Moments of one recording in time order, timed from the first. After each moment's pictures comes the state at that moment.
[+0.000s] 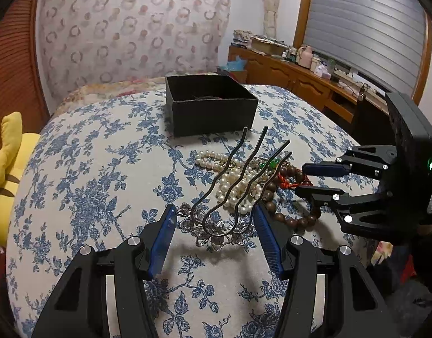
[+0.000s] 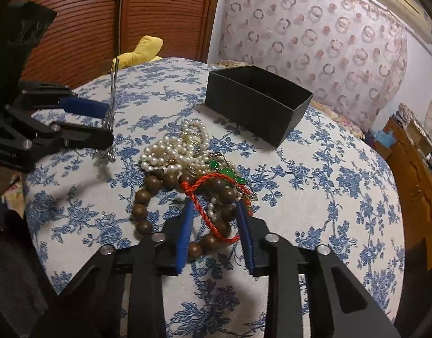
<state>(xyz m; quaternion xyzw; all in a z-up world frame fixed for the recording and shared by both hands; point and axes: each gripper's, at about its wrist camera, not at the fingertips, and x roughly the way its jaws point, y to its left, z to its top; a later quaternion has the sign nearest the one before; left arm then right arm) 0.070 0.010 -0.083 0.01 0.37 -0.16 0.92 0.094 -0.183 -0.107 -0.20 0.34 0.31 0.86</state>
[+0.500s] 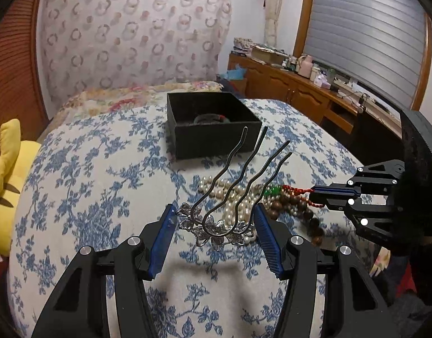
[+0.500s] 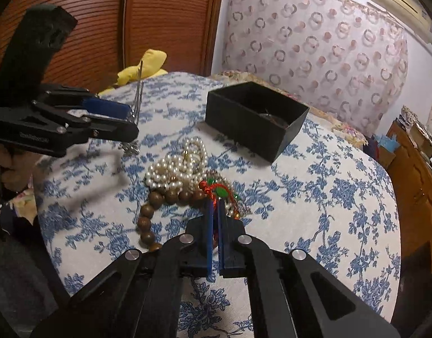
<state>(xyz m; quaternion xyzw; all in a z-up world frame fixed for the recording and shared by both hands) 0.090 0.013 -0.065 0.00 0.35 -0.16 0.92 0.094 -0.193 -0.082 -0.18 0.32 0.33 0.87</state>
